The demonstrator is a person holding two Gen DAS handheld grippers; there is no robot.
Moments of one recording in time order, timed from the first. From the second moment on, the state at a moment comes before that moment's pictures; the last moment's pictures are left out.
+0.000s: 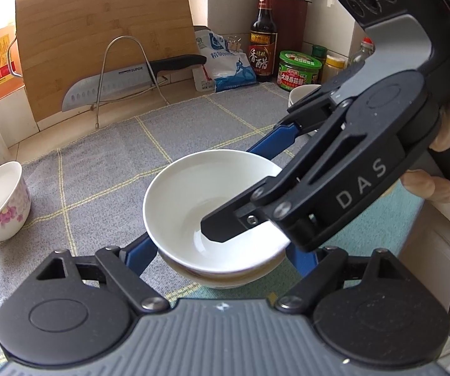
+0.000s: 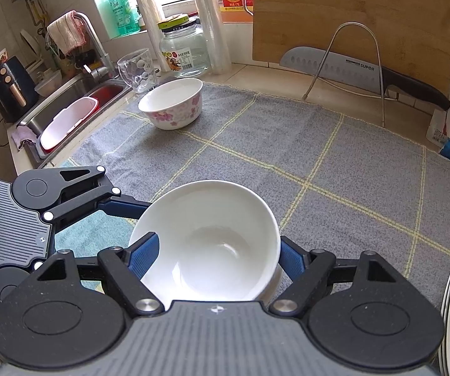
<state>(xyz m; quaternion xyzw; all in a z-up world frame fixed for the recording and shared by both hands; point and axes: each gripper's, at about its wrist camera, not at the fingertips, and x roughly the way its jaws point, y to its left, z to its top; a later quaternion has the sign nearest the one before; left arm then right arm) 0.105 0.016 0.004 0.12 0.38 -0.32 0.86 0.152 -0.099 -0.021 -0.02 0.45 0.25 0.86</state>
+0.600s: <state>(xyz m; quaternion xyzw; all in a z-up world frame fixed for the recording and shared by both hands) 0.103 0.017 0.004 0.13 0.37 -0.32 0.86 0.150 -0.103 -0.021 -0.02 0.45 0.24 0.86</state>
